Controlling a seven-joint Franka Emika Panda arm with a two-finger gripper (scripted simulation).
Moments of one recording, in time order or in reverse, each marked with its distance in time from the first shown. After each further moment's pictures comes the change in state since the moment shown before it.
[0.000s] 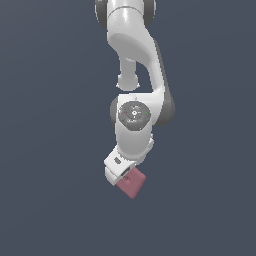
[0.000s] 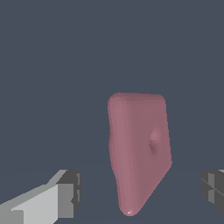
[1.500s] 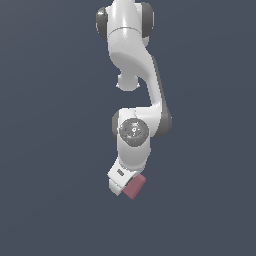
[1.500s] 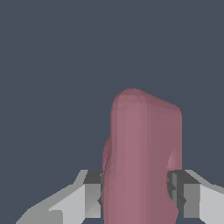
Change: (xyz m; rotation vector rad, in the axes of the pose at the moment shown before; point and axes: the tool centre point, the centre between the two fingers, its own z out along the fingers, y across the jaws) arm 0.013 0.008 0.044 -0.007 0.014 -0.113
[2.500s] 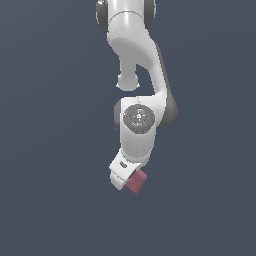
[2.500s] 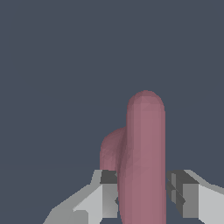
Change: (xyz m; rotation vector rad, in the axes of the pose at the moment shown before) arm 0.002 -0.012 -0.036 0.000 -0.001 0.002
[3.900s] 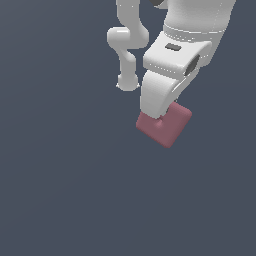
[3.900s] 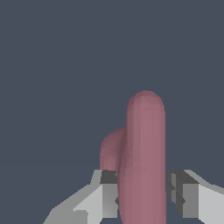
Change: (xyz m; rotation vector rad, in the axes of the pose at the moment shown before) arm 0.025 -0.089 -0.271 0.002 -0.003 0.001
